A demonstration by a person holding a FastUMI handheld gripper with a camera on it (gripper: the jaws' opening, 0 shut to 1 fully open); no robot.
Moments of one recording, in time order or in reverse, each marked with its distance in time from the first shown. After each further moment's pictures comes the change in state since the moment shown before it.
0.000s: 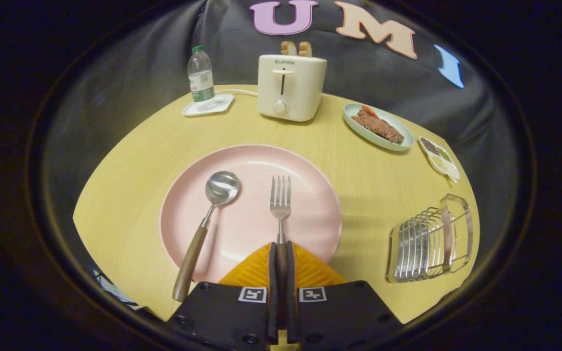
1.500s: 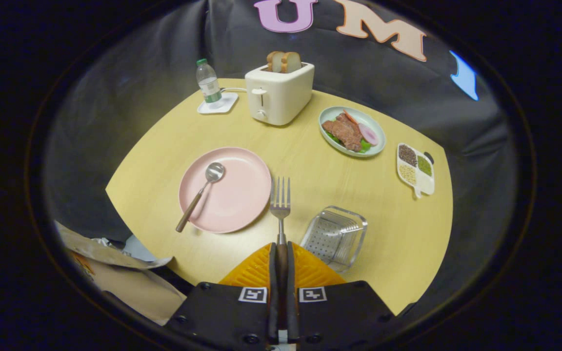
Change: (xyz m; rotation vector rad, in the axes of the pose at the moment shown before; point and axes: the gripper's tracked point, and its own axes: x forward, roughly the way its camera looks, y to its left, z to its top) arm -0.121 -0.133 0.033 -0.145 0.154 0.109
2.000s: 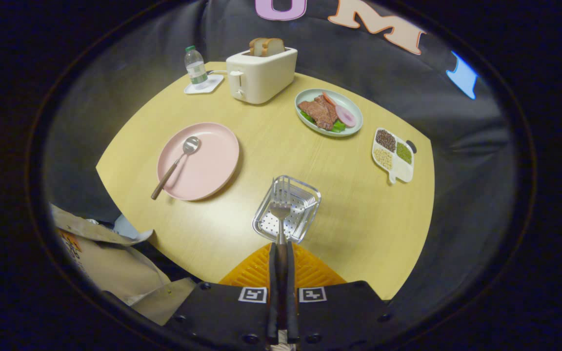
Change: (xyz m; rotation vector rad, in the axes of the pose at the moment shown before) arm -0.014 -0.055 -0.039 -0.044 0.129 -0.038
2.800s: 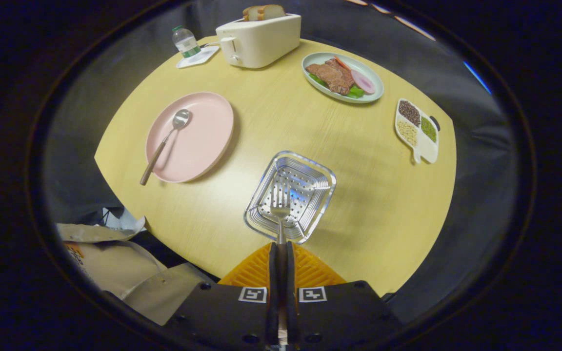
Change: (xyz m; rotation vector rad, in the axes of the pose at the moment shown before) arm 0.039 0.004 -0.009 0.003 0.223 0.066
